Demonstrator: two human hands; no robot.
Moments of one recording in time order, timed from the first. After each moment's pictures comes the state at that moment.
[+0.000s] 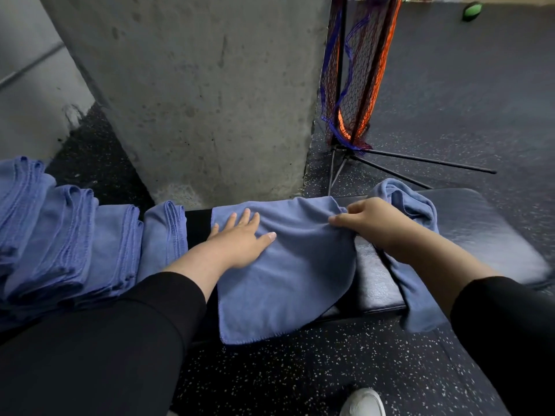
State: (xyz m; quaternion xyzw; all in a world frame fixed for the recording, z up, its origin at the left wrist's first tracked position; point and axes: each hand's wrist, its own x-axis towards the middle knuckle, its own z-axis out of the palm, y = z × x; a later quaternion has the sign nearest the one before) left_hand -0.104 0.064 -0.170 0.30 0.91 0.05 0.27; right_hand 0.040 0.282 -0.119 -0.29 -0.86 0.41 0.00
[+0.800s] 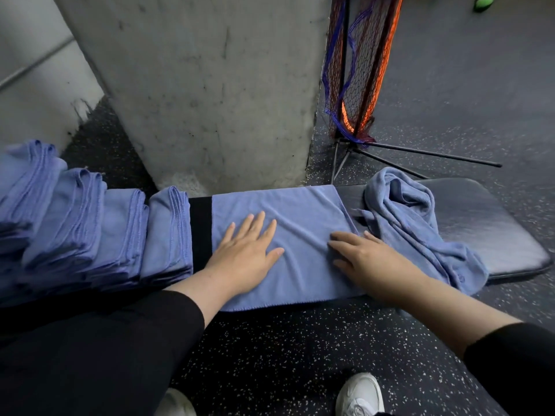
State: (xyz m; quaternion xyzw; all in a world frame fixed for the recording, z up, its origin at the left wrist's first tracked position) left_hand -0.049 0.044 -0.195 0.40 0.91 0.03 0.14; right_hand 0.104 0.267 -0.179 -0.04 -1.00 0.07 -0.04
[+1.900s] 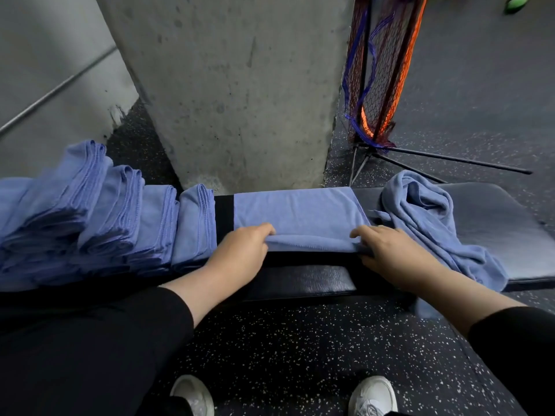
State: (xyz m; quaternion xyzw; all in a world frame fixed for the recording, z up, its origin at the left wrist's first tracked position) left_hand -0.035 0.007 -0.160 0.33 0.92 0.18 0.08; right_hand 0.102 0.278 -0.170 -0.04 -1.00 0.08 -0.01
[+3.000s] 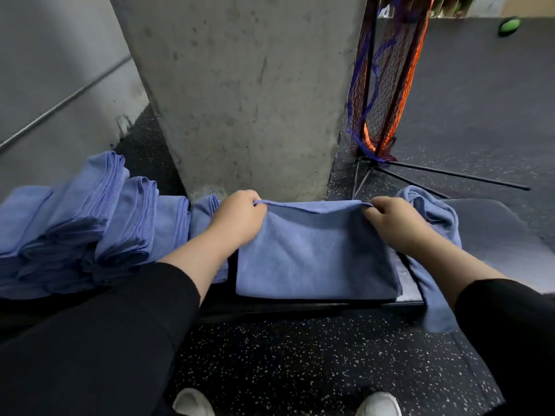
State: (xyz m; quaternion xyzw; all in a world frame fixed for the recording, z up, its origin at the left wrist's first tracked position) left_hand -0.088 0.016 -0.106 0.20 0.93 0.30 0.06; right_hand 0.046 0.272 -0.114 -0.24 -0.93 0.25 0.09
